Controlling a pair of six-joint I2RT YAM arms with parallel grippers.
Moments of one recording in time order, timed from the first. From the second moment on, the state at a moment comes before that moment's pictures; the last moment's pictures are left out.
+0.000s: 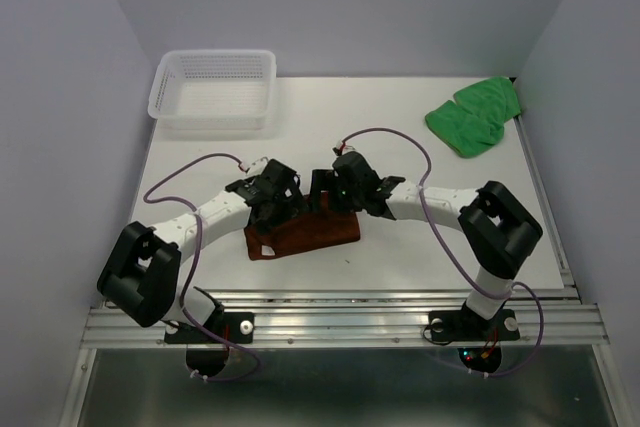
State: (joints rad) left arm -0.61 1.40 0.83 -0.50 -0.18 -1.01; right arm 0.81 1.75 1.06 -0.04 -0.02 0.70
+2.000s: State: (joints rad) left arm -0.60 1.76 1.11 -0.68 -0.31 -1.06; right arm 0.74 1.62 0.80 0.09 -0.03 0.72
